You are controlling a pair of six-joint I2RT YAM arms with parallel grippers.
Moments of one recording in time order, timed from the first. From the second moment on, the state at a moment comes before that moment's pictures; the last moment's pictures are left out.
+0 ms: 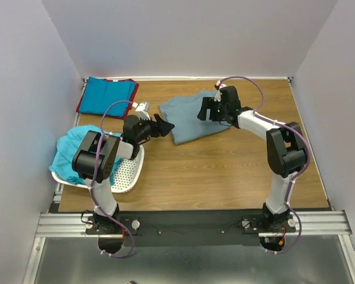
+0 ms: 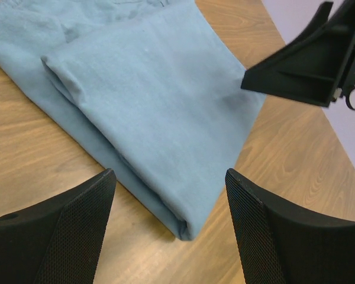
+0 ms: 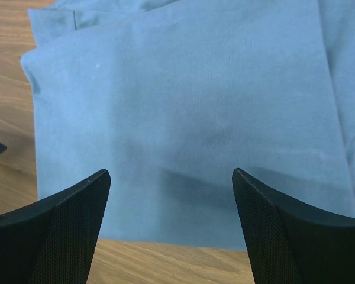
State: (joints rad) left arm -0.26 1.83 0.68 0.98 0.49 -0.57; right arm 0.37 1.93 1.33 -0.06 -0.16 0.32
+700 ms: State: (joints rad) left arm -0.27 1.97 1.03 0.50 0.29 -0.54; right arm 0.37 1.95 1.30 -0.05 -0.17 0.35
